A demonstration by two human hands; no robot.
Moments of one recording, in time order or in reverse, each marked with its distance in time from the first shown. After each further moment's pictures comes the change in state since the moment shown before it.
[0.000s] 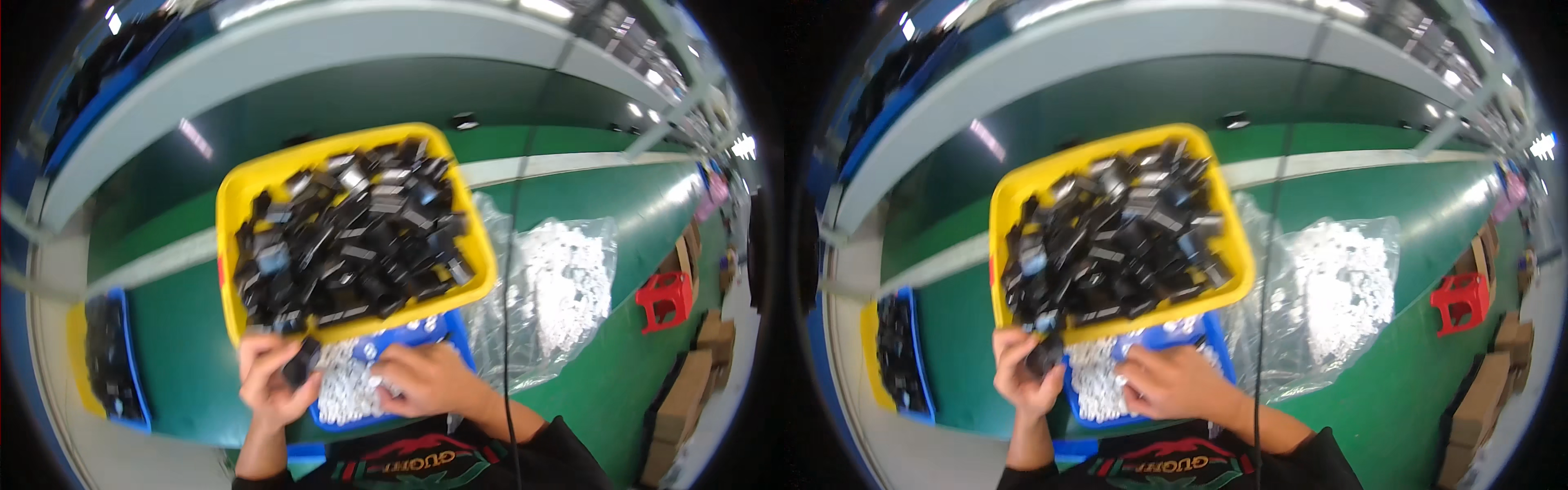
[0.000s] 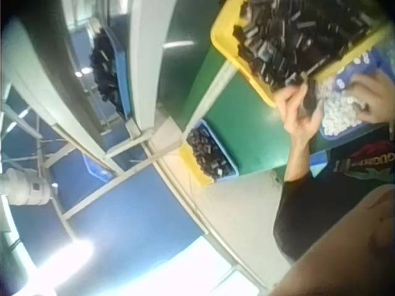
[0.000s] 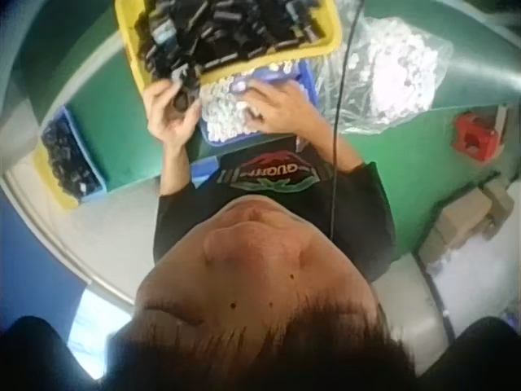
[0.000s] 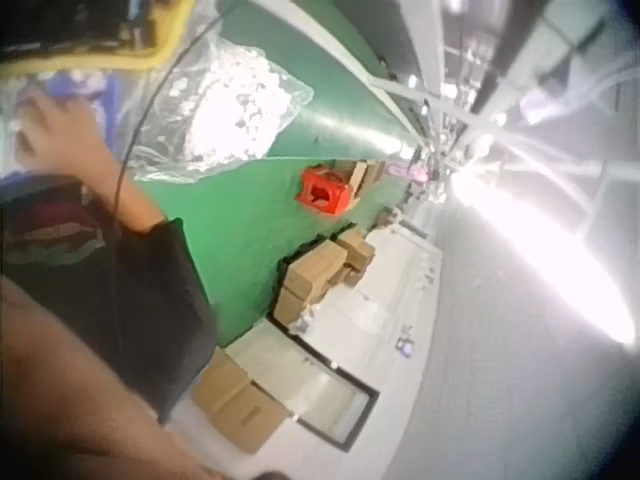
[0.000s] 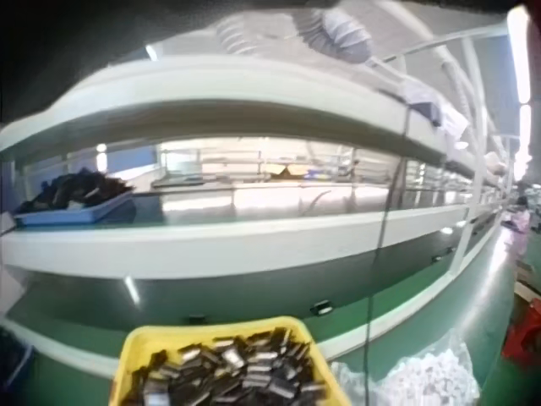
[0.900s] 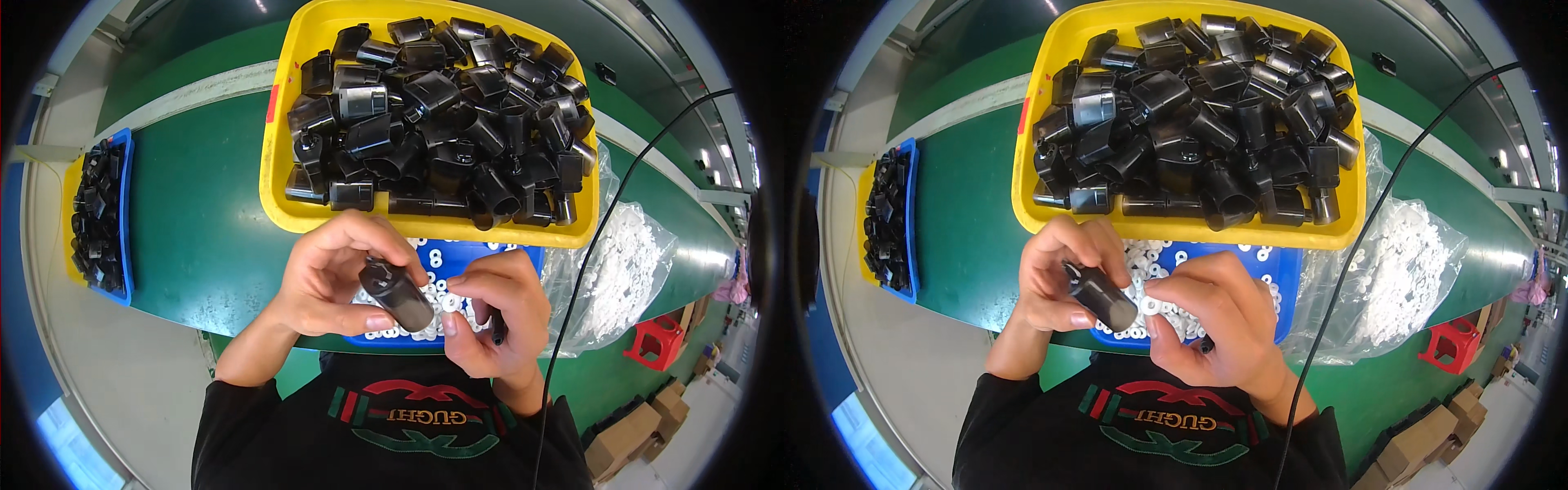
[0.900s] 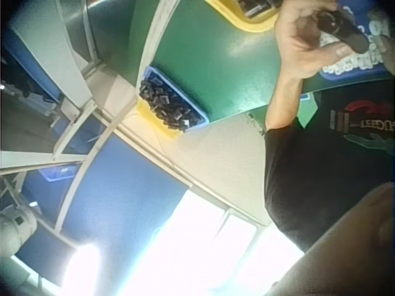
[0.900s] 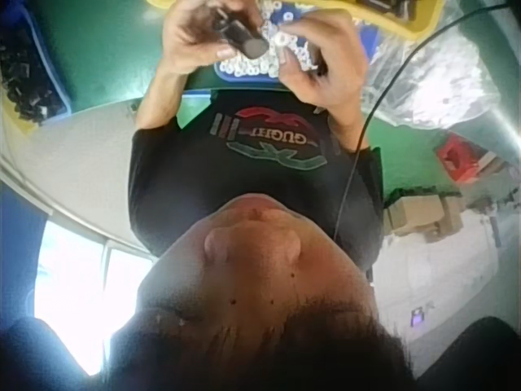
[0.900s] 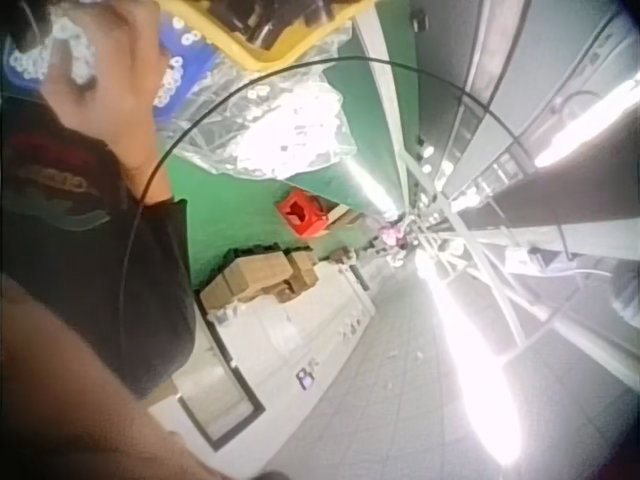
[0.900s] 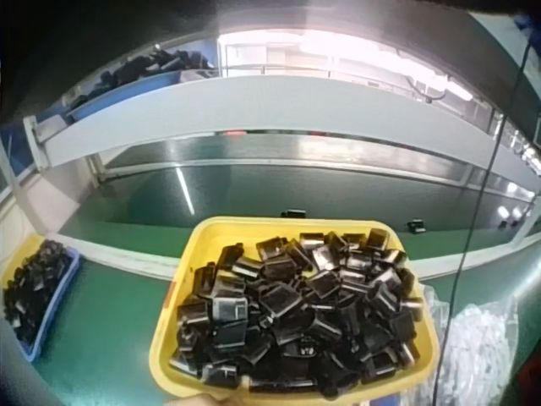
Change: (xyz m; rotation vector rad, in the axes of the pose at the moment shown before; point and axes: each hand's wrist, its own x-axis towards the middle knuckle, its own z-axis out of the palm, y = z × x) left_hand -0.001 -0.015 0.007 -1.180 -0.327 -0.406; right_hand 0.028 -0.023 0.001 0.360 0.199 0.136
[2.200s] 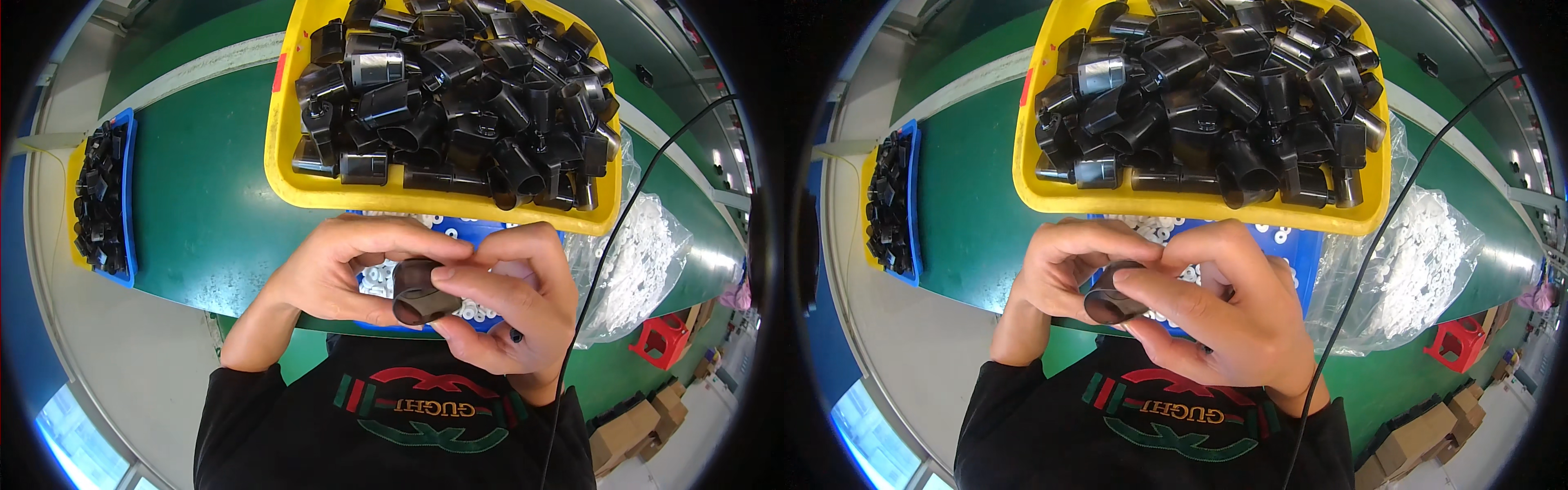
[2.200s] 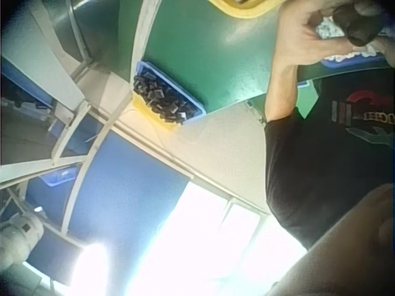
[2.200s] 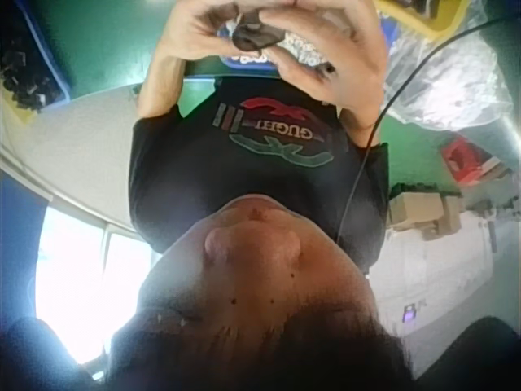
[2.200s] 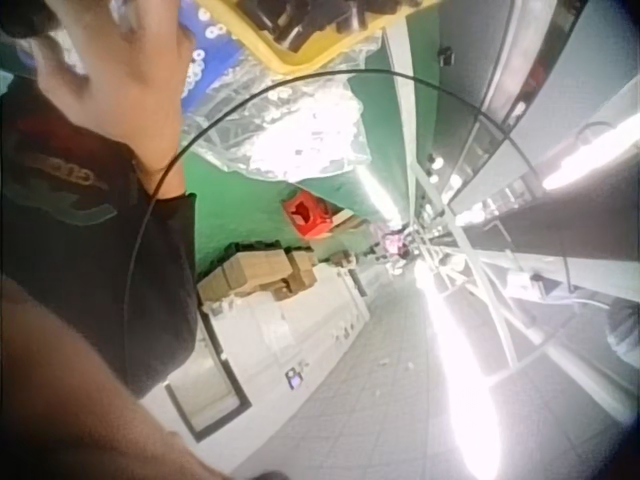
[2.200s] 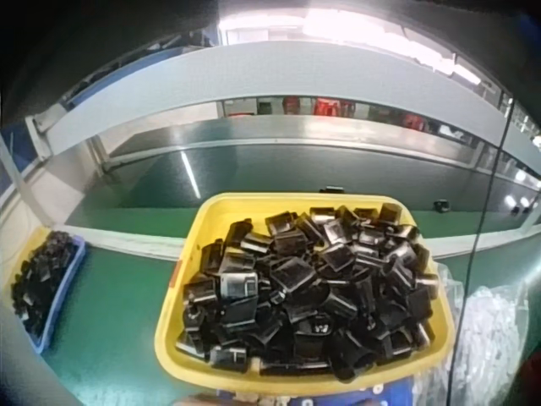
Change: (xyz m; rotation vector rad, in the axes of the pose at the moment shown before) left_hand -0.004 0.003 -0.002 0.139 -0.170 -0.180; right_hand 0.011 -0.003 -0.012 0.001 -0.207 -0.011
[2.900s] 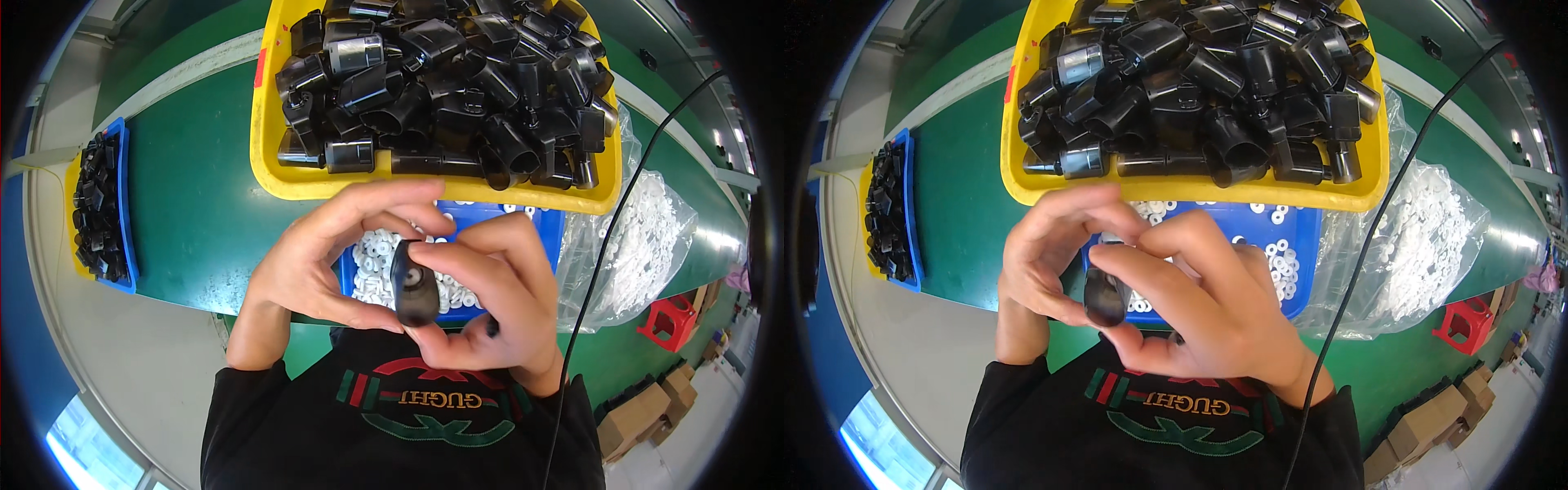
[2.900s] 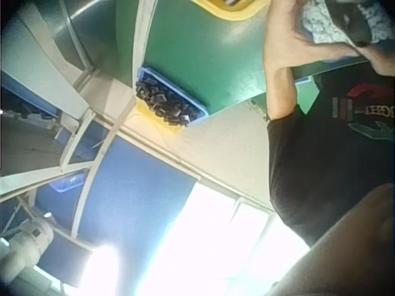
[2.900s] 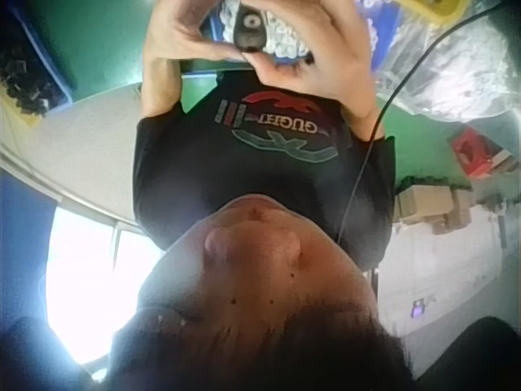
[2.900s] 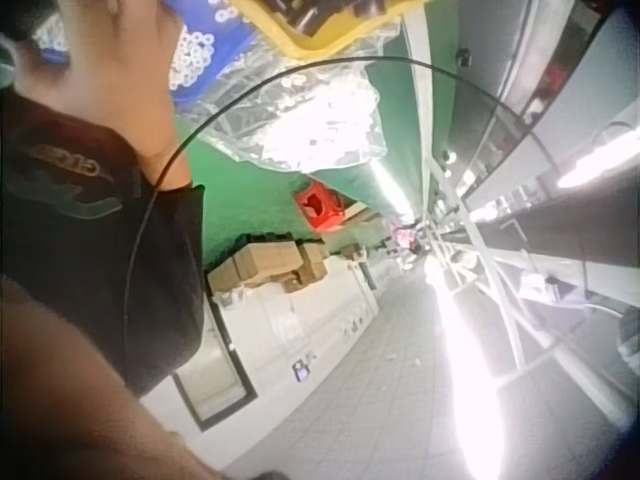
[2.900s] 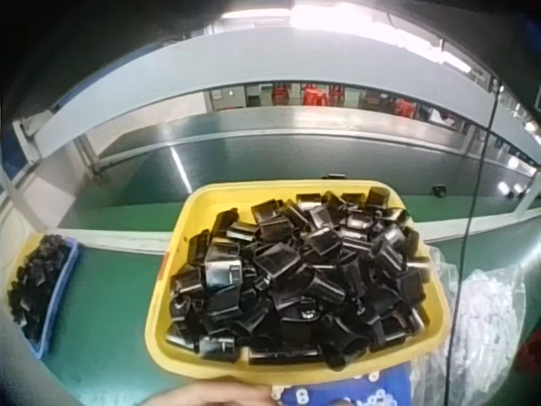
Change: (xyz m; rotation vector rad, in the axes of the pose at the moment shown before) left_hand 0.004 0.005 -0.001 0.083 0.045 0.099; right_hand -0.002 0.002 0.018 -0.034 0.095 -0.080
